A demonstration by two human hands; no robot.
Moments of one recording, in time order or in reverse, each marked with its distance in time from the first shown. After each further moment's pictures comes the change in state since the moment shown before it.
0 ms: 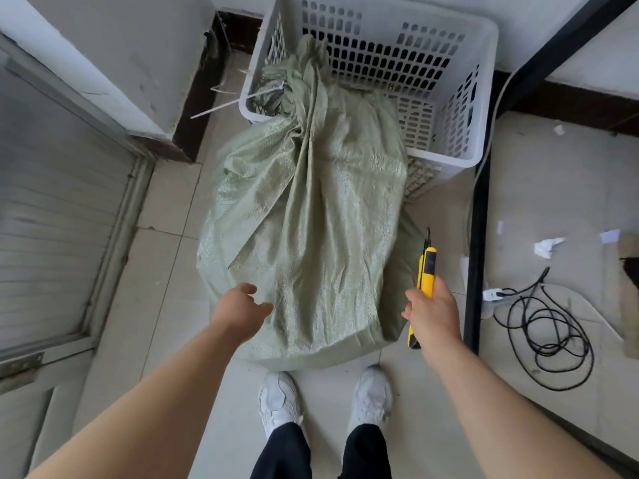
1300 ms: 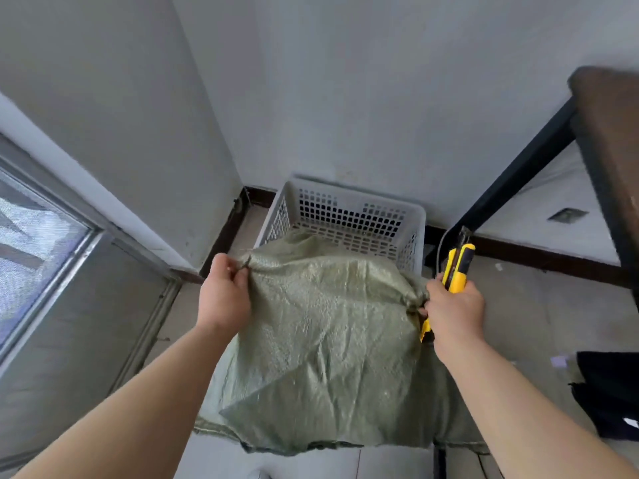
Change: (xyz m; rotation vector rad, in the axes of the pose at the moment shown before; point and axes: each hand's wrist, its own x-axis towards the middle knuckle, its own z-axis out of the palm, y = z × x) left_hand -0.125 0.197 -0.158 -0.393 0.600 0.455; right_hand -0.036 -0.259 -0.124 0.391 0.148 -0.309
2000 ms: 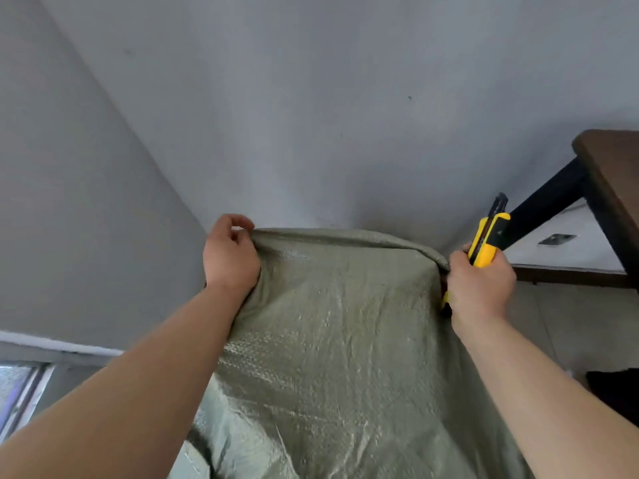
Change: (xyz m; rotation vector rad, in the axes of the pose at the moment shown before) left_hand 0.214 0.142 0.026 -0.092 0.013 0.224; right_hand 0.114 -0.121 0.097 0.086 0.295 -0.158
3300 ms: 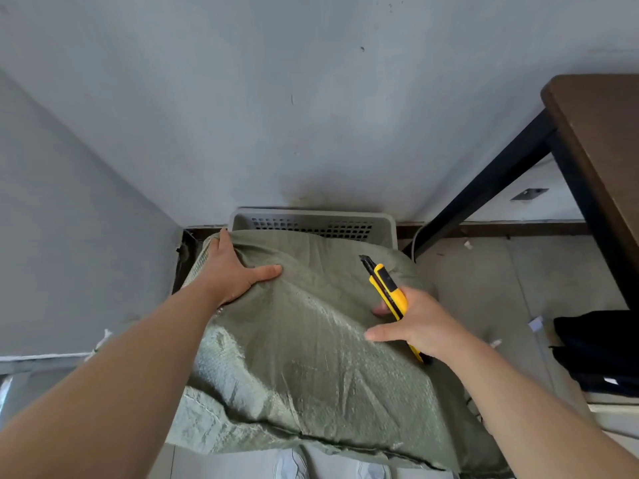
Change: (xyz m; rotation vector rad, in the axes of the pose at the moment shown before) left_hand -0.008 -0.022 0.048 0.425 -0.632 -0.175; right_hand -0.006 0.049 -0.048 -0.724 -0.924 0.246
